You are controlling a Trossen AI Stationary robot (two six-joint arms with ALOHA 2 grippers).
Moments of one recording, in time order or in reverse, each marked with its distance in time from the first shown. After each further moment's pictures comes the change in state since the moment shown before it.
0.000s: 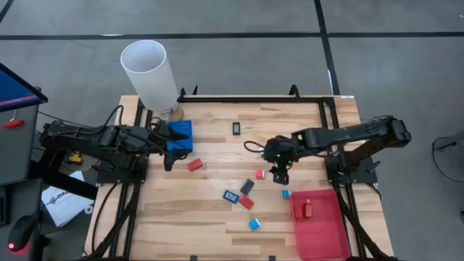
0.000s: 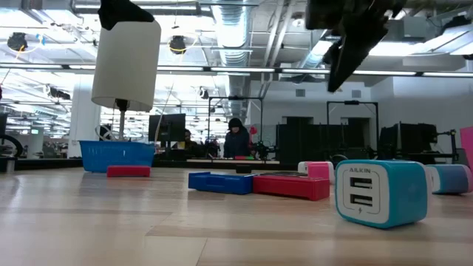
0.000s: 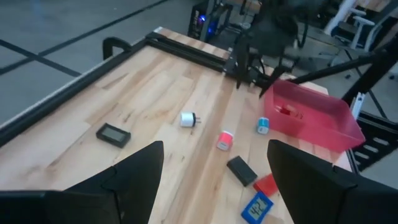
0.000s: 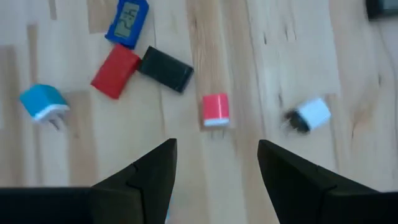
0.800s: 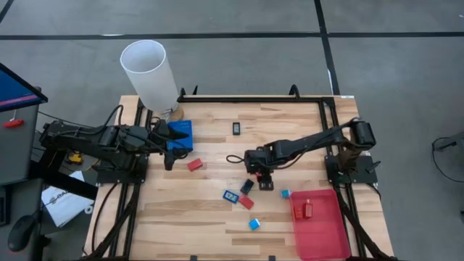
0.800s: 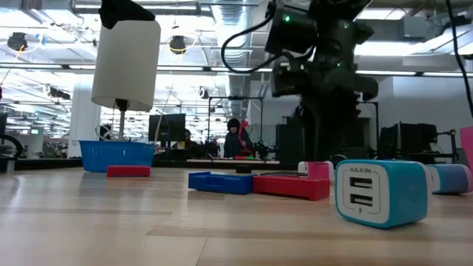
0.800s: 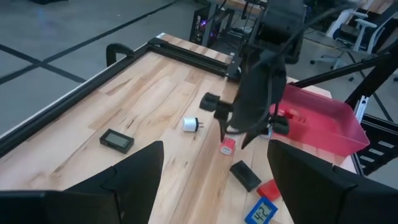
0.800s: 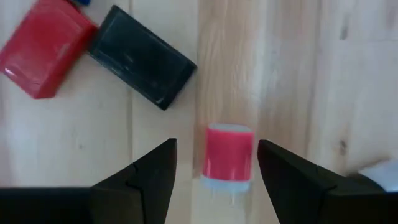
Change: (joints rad) left arm -0.001 0.000 0.000 0.011 -0.008 0.015; right arm -0.012 0.375 -0.001 0.209 -0.054 -0.140
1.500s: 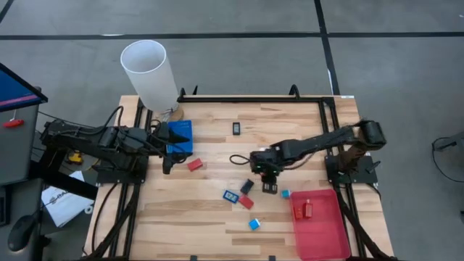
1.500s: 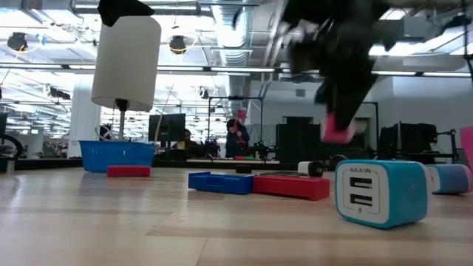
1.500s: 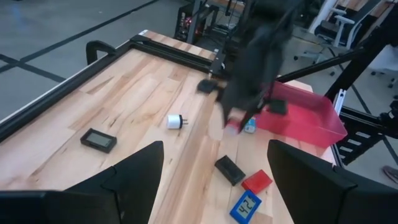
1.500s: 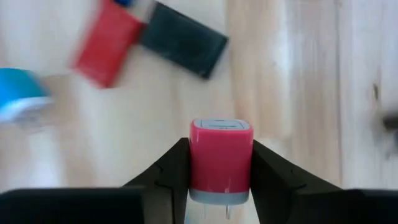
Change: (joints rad) left arm -0.035 0.000 0.000 0.008 0.032 0.000; right arm 0.052 -0.137 0.001 -0.130 -0.078 0.243
